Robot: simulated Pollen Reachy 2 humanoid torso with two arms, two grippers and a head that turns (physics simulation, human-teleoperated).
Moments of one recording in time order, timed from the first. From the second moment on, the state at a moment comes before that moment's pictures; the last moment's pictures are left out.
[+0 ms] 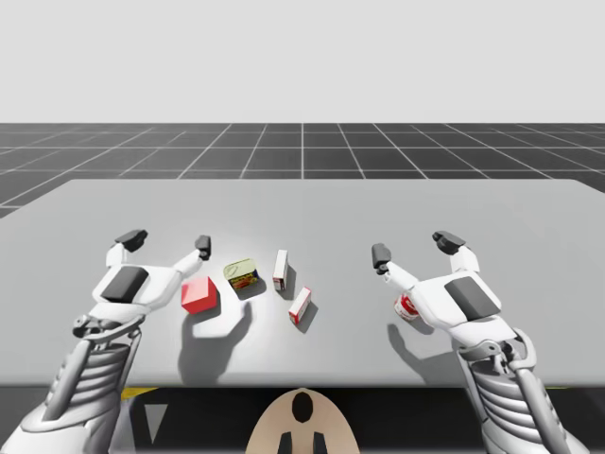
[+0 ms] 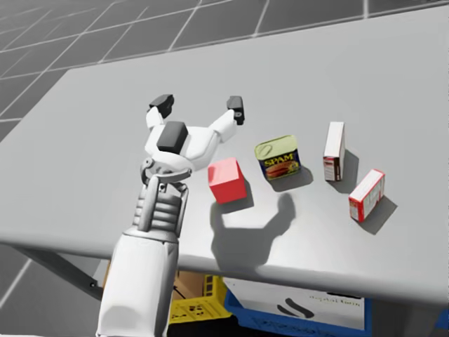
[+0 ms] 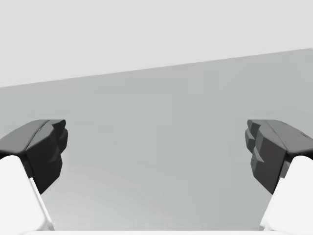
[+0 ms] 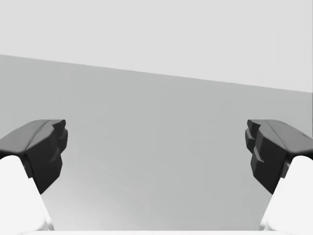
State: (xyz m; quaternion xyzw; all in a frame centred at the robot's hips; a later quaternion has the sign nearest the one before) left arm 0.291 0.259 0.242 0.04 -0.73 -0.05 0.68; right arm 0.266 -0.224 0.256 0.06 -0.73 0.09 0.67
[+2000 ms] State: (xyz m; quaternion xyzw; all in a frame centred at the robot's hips) left arm 0.256 0.244 0.141 0.01 -0.59 0.01 0.81; right arm 0.267 -0.226 0.256 0.05 -0.74 0.09 0.67
